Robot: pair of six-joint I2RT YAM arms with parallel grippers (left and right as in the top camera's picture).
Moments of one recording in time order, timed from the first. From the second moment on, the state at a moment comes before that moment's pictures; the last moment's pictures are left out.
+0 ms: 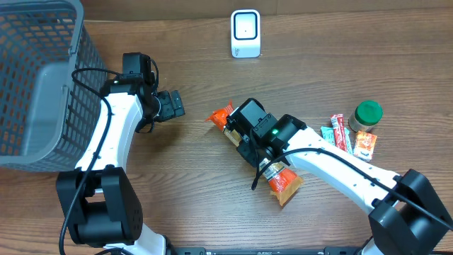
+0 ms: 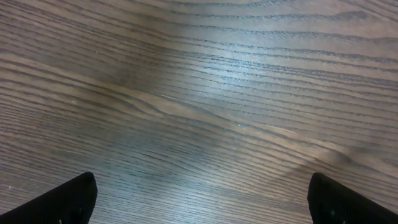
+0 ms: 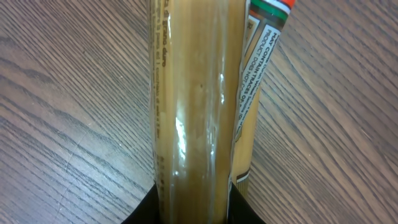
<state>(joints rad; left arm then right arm) 0.05 1.75 1.33 -0.90 0.02 -0.28 0.79 1.75 1.27 -0.73 0.00 -0.02</state>
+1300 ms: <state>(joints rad) 0.05 1.75 1.33 -0.90 0.02 -0.28 0.79 1.75 1.27 -0.77 -0.09 -0.24</state>
